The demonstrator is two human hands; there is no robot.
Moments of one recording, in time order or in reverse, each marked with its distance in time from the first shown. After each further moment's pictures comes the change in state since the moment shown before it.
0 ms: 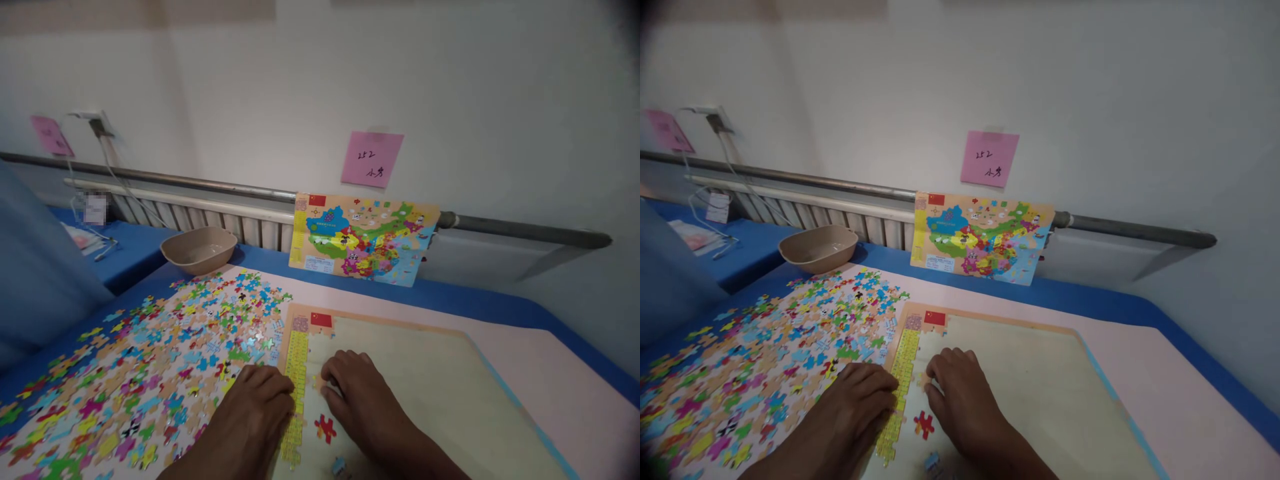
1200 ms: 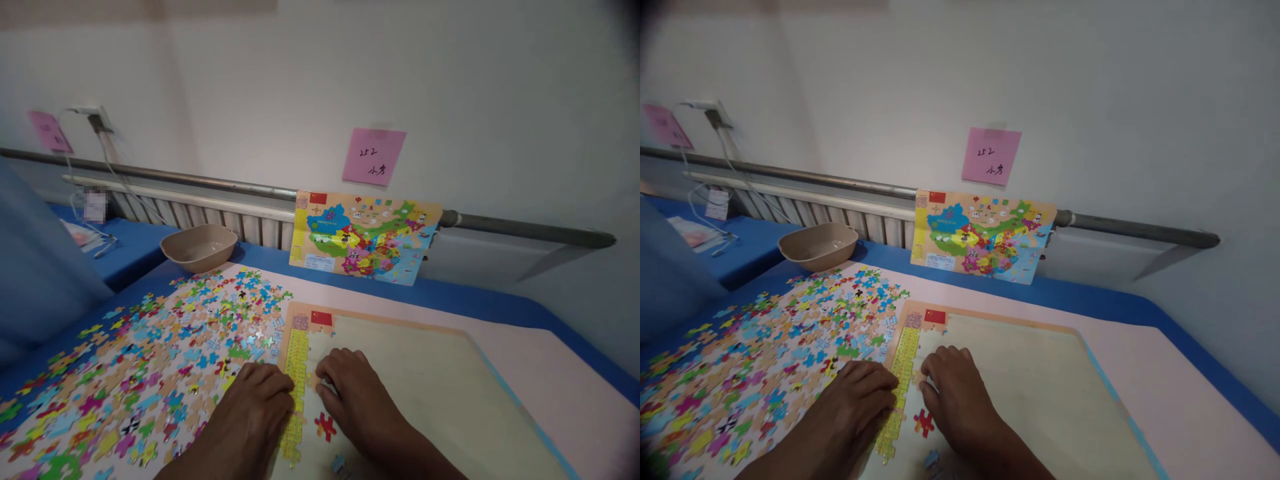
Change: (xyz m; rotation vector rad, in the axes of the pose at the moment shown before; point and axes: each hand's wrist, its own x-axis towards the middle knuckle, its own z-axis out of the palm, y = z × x) left_hand 0.001 0.002 -0.004 0.020 -0.040 -0.008; right_hand 0.006 -0.003 0.007 -0.020 -0.024 0.001
